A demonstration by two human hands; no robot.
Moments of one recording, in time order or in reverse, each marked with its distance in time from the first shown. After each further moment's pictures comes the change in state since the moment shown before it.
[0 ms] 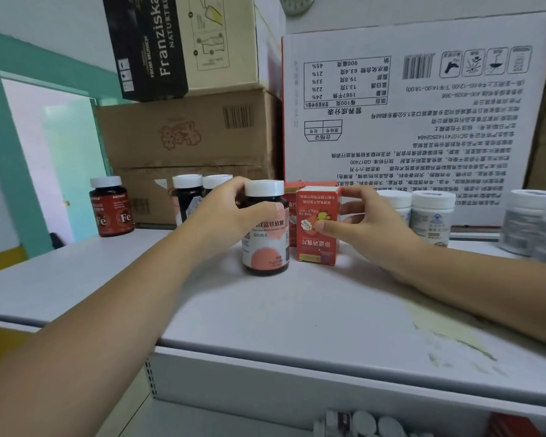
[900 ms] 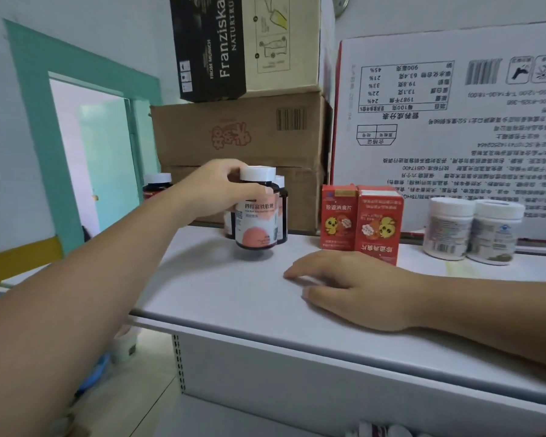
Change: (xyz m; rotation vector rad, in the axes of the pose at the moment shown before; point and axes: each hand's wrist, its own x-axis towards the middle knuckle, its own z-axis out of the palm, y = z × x) left_hand 0.020 -0.028 -0.094 0.183 -0.037 -0.044; right_hand -0.042 -0.041 0.073 -0.854 -0.704 -0.326
